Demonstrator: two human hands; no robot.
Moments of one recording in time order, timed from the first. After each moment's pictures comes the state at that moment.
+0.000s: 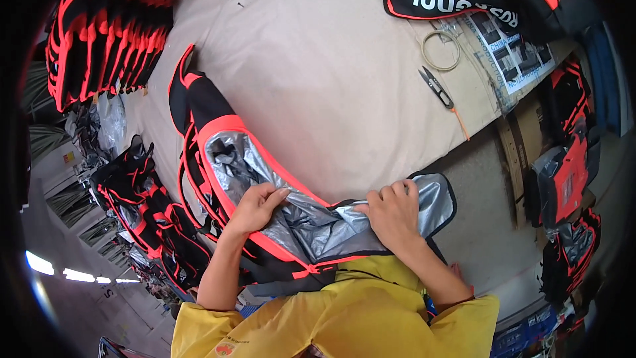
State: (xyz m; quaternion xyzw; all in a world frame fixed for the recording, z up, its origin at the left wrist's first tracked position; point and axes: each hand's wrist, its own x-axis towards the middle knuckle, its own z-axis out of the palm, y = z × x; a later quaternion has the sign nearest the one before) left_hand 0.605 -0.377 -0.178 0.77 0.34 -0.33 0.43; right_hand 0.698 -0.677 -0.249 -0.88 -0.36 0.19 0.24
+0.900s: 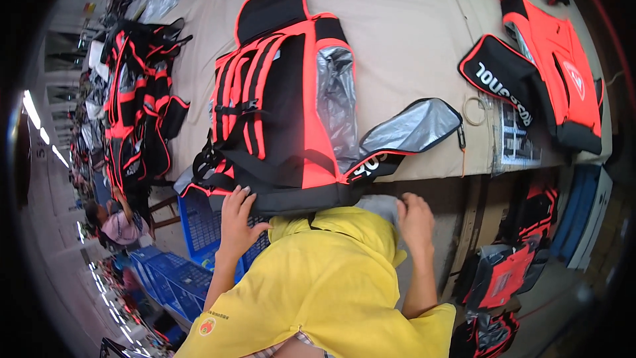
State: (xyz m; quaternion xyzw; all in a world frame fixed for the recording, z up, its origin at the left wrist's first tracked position) left_hand 0.352 -0.511 -0.110 0.93 0.35 0.01 0.11; right_hand 0.693 -0.754 -0.227 -0.88 -0.31 0.28 0.23
